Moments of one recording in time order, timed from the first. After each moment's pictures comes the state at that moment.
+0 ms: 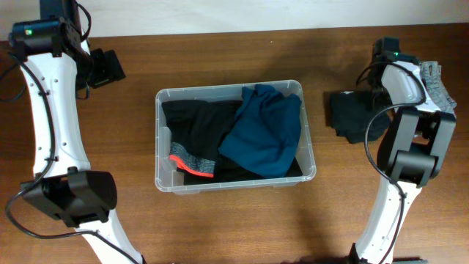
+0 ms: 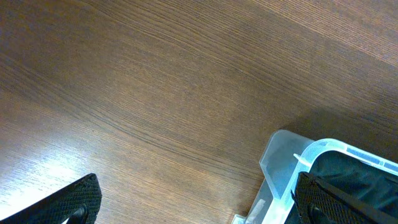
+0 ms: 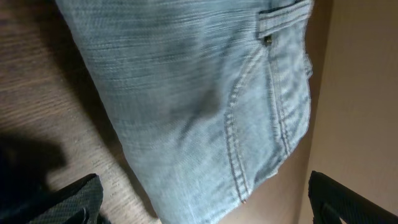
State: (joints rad) left arm 0.13 2.09 2.37 -1.55 -0.08 -0.25; right arm -0.23 2.36 1.90 -0.95 0.75 -0.11
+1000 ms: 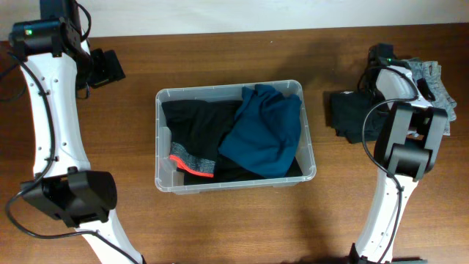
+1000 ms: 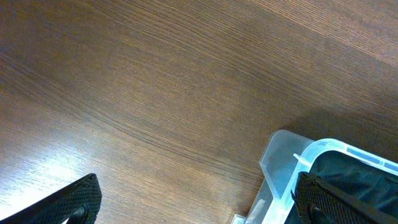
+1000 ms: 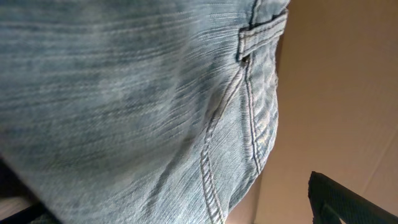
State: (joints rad) left arm 0.13 2.09 2.37 -1.55 -0.08 -0.25; right arm -0.24 2.46 1.92 -0.85 0.96 -0.19
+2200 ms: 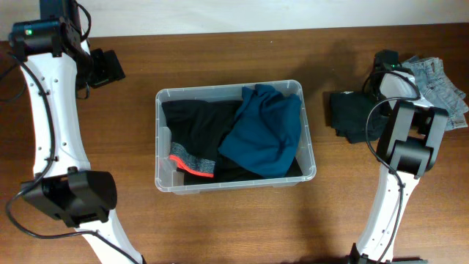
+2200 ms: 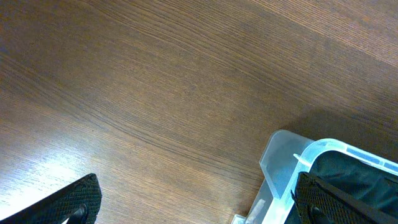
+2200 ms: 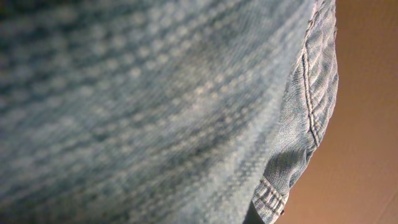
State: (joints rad) left arm 0.13 2.09 2.37 -1.55 -0.08 -0.25; right arm -0.29 2.53 1.94 -0.80 0.95 -0.18
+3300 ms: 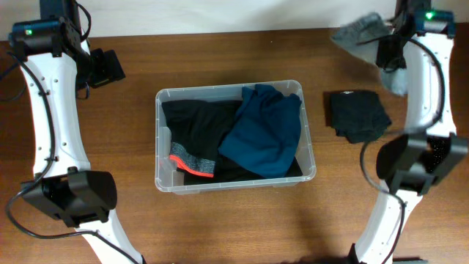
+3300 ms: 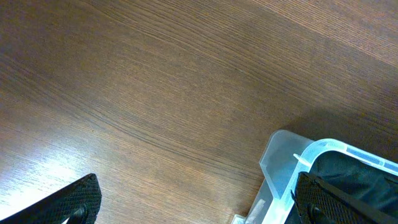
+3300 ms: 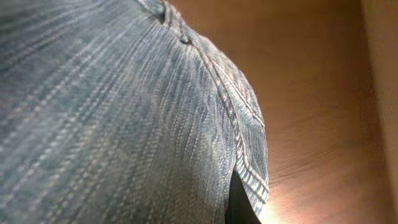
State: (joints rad) left arm 0.13 2.09 2.37 -1.55 -0.08 -0.25; right arm -0.18 2.21 2.41 -1.34 0.23 0.00
